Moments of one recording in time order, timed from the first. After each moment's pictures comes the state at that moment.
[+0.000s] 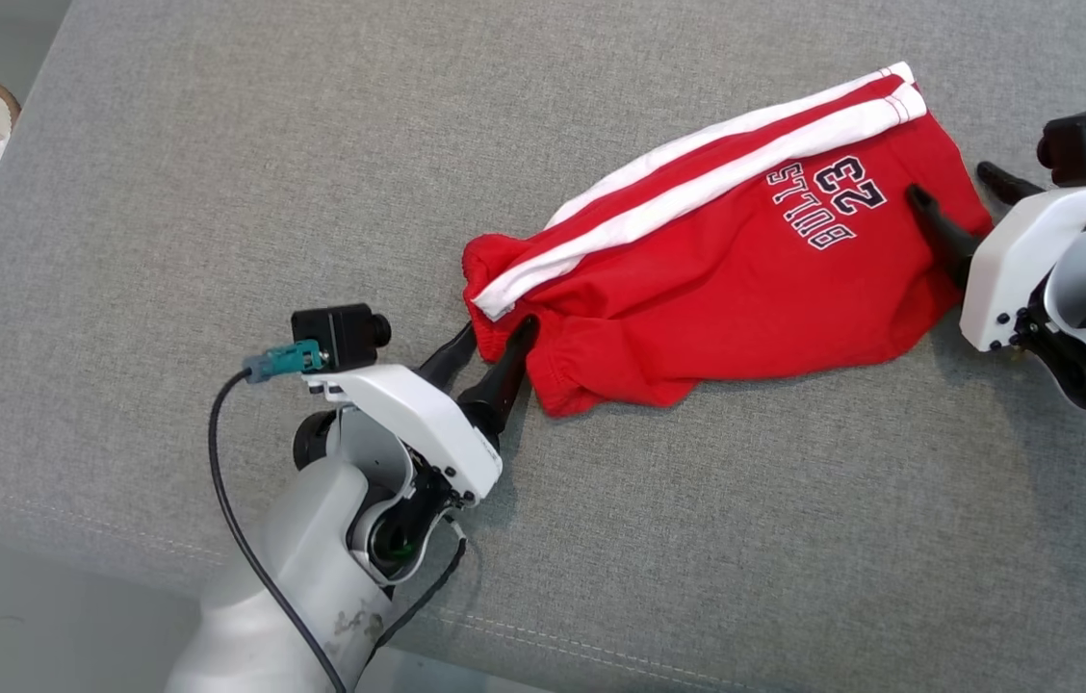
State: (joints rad) left arm -0.59 0.05 -0.55 0.62 -0.94 -0.06 0.01; right arm -0.96 -0.44 0.75 0.82 0.73 0.13 0.07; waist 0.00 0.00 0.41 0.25
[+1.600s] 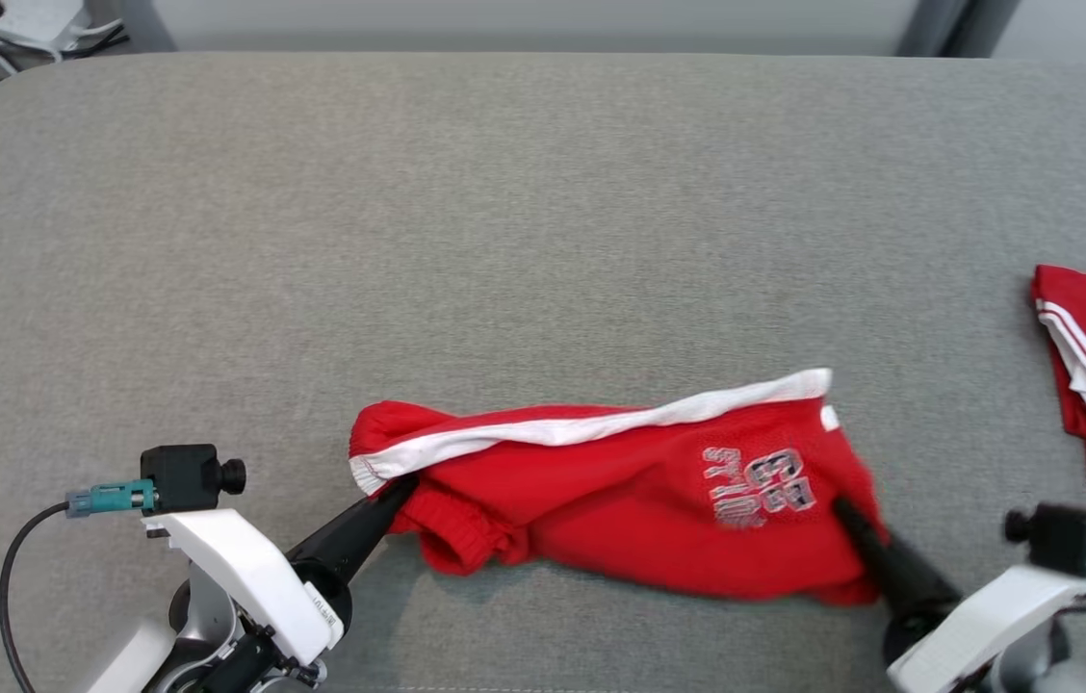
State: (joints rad) left arm -0.25 0.50 -0.62 0.04 -1.41 -0.03 0.19; right arm -0.20 -0.48 0.62 0.21 1.19 0.13 -0.15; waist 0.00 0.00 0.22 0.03
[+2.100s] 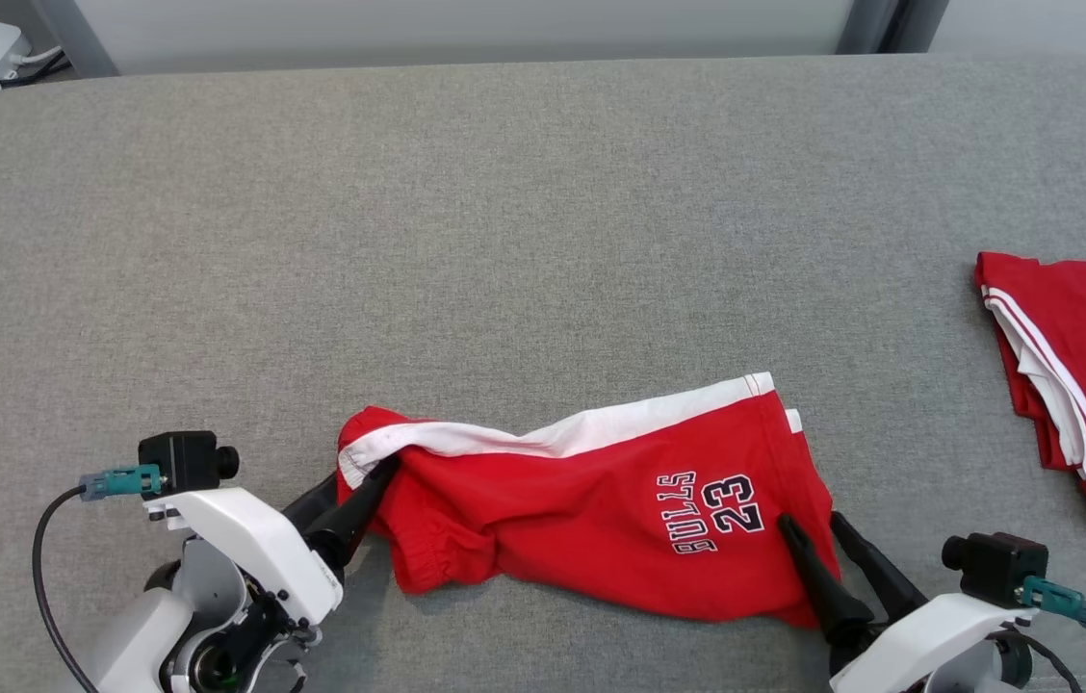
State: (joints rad) left arm -0.34 0.42 -0.65 0.29 -1.34 0.00 0.17; right arm -0.18 -0.28 0.56 0.38 0.90 0.13 -0.21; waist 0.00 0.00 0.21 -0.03
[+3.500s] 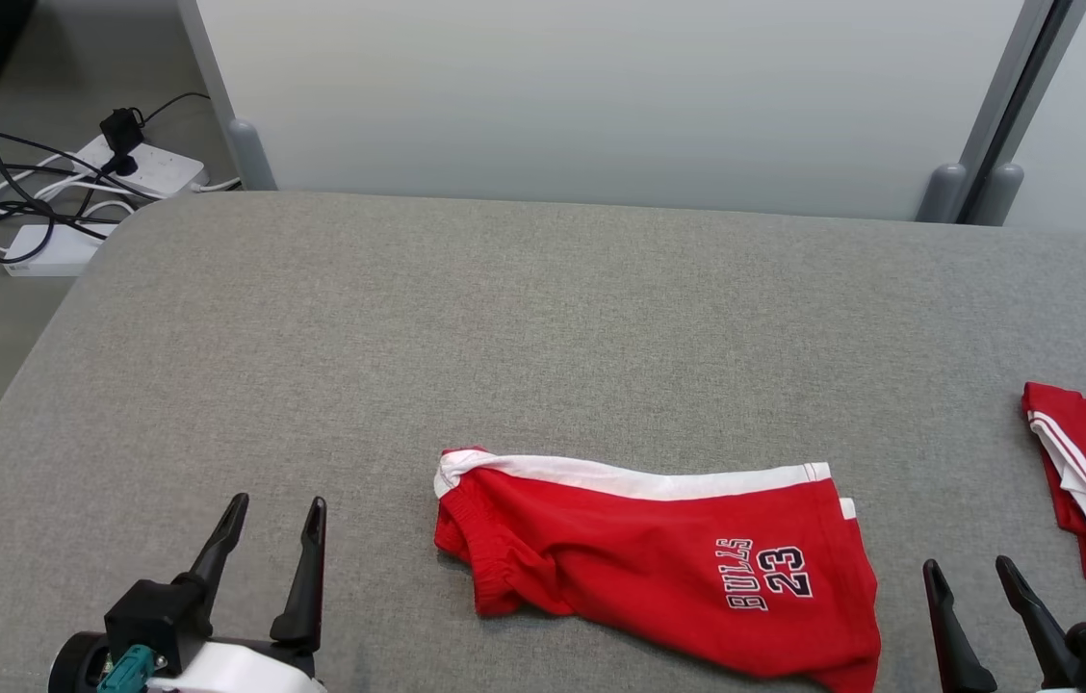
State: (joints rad) left arm -0.02 0.40 -0.46 0.07 -0.58 0.26 -0.25; right arm 0.10 -0.14 0.04 0.25 0.27 0.13 -0.25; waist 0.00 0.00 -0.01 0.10
